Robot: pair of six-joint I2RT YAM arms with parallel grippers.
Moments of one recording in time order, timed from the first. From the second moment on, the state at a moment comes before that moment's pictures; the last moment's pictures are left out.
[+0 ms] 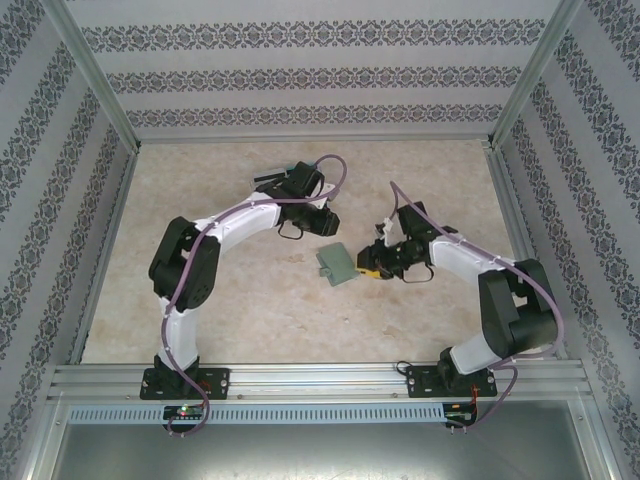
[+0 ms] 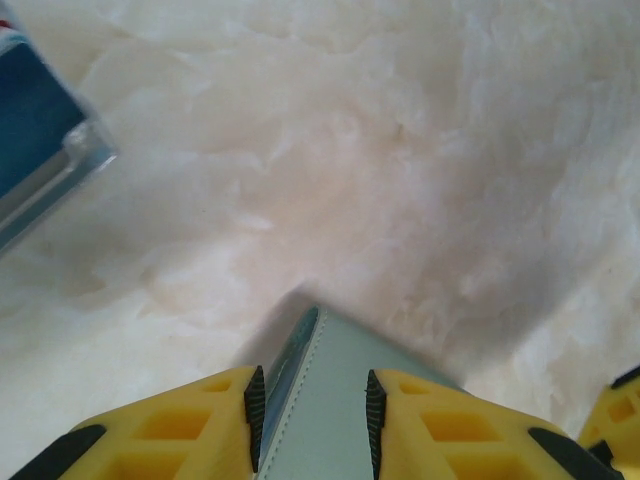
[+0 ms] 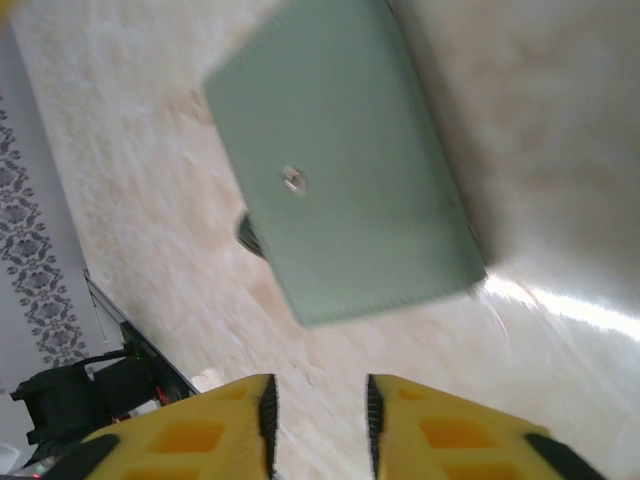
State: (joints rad) left arm -0.56 2.01 1.55 -0.56 0.34 -0.21; right arm 0.28 1.51 0.77 -0.46 -0.76 0.55
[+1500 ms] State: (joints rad) left arm -0.73 1.83 1.27 -0.48 0.29 -0.50; right arm 0.18 1.81 1.19 -0.55 -0.65 0.38
